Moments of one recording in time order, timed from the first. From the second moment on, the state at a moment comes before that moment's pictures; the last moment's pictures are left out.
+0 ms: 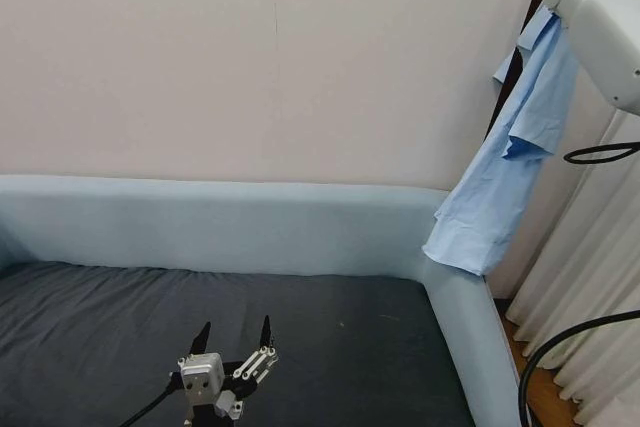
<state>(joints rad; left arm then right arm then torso) 1.75 -1.22 -0.15 -2.49 -0.16 0.05 -0.56 0.81 1.12 -0.62 0.51 0.96 -0.72 0.49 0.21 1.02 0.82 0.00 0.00</state>
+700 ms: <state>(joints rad) 1.74 -1.20 -0.16 -2.50 -0.20 0.05 -0.56 0.87 1.25 -0.51 0.25 0.98 -0.73 0.53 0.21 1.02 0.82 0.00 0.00</state>
